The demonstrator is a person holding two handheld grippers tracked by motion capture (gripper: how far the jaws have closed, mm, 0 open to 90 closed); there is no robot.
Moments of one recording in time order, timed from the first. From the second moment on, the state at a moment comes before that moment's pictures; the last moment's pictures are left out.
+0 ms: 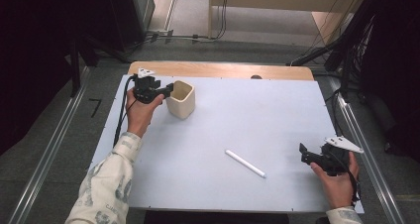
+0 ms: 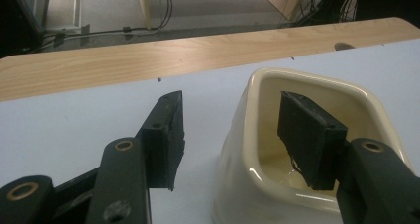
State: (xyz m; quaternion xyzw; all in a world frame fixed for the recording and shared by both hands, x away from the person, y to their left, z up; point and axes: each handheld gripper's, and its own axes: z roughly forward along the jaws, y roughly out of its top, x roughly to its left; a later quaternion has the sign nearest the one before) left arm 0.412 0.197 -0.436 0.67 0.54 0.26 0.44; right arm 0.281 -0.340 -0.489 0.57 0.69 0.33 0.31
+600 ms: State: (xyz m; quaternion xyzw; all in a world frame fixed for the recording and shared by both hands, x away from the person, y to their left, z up) left arm 0.429 0.185 -0.451 0.70 0.53 0.24 0.41; right arm 0.281 -0.340 -0.489 0.57 0.69 0.33 0.30
